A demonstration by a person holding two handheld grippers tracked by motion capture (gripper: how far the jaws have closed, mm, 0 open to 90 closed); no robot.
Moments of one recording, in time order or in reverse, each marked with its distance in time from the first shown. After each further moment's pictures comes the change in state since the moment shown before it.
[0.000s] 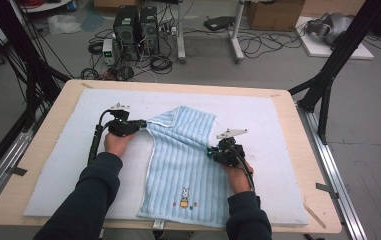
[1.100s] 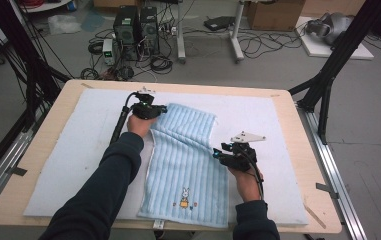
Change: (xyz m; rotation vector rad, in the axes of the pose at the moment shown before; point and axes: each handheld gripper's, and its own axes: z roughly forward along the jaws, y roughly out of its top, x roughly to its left) left arm -0.017 0.053 0.063 0.033 -0.029 0.051; right arm -0.004 -0.015 -0.035 -0.152 -0.034 0.046
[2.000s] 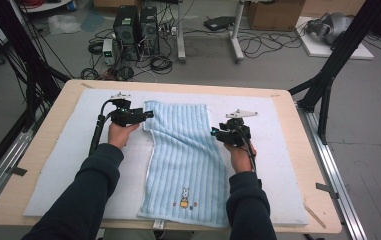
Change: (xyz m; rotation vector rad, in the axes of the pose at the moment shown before) left arm 0.017 -0.032 -0.061 -0.057 -0.036 -0.108; right arm -0.032 0.051 0.044 0.014 -0.058 0.011
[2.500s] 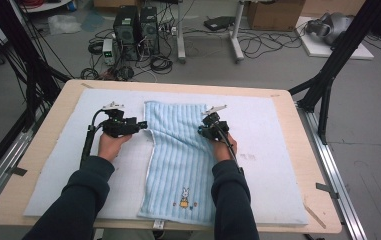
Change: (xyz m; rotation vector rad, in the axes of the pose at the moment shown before) left arm -0.002 -0.023 -0.029 0.026 0.011 0.026; right arm 0.021 0.016 0.070 0.184 -0.025 -0.118
